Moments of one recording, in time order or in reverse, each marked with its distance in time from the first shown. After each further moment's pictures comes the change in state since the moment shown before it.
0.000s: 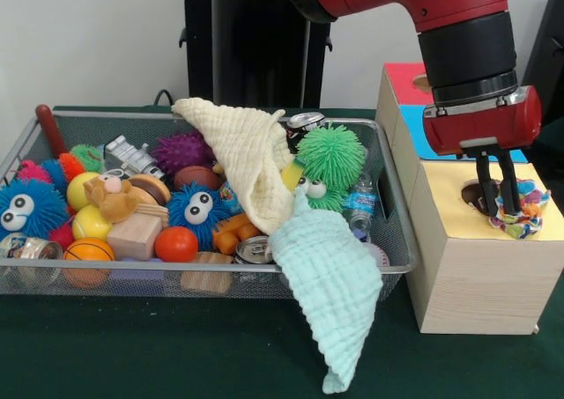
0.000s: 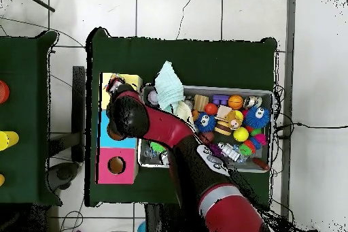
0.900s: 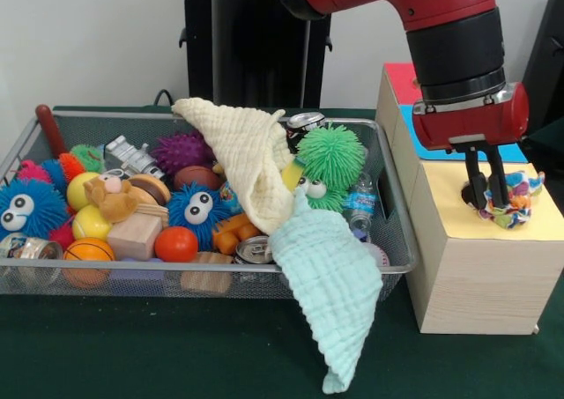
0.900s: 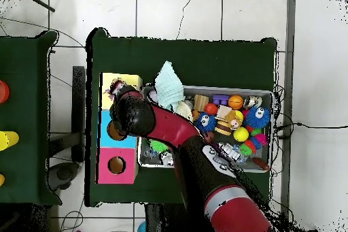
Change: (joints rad) arm -0.022 -0.006 0.000 0.000 -0.001 0.088 0.000
